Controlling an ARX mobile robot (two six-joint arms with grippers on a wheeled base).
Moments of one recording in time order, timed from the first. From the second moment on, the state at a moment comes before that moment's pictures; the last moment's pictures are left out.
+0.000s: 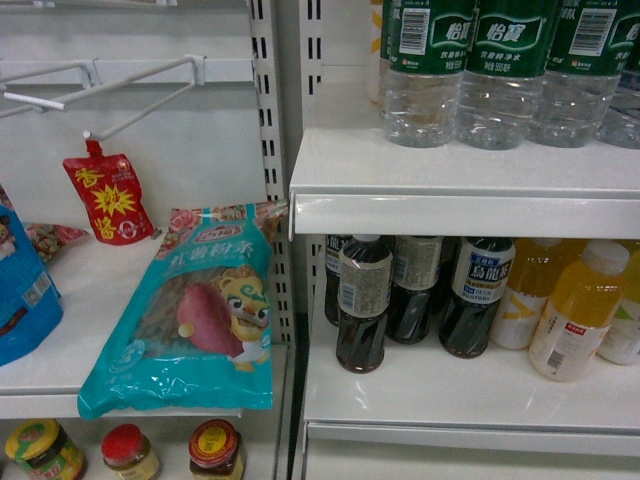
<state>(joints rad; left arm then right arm) 0.00 0.01 0.01 0.00 0.00 0.00 0.03 0.82 0.57 0.21 -0.11 0.08</state>
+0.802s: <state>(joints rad) 0.00 0.01 0.01 0.00 0.00 0.00 0.02 1.35 0.90 0.29 -0.12 0.08</state>
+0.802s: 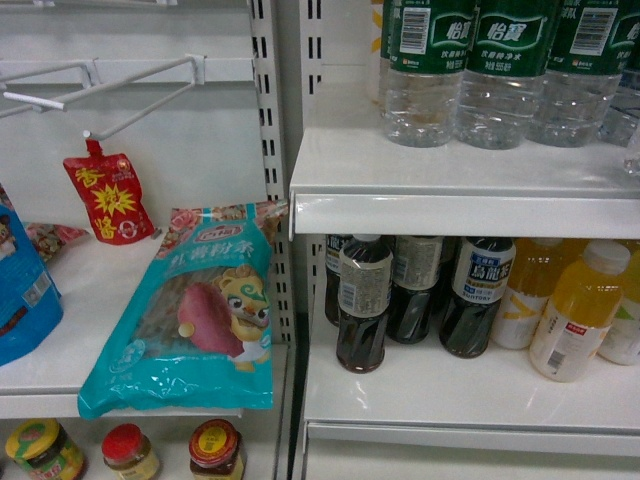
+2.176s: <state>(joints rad) 0.00 0.01 0.01 0.00 0.00 0.00 0.05 1.50 1.00 0.35 -0.08 0.08</state>
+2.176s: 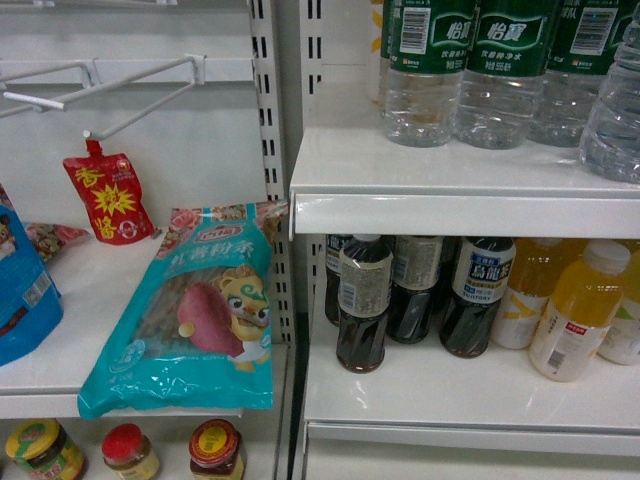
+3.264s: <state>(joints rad) 0.00 0.01 0.01 0.00 0.00 0.00 0.05 1.42 0.97 0.31 -0.07 0.04</state>
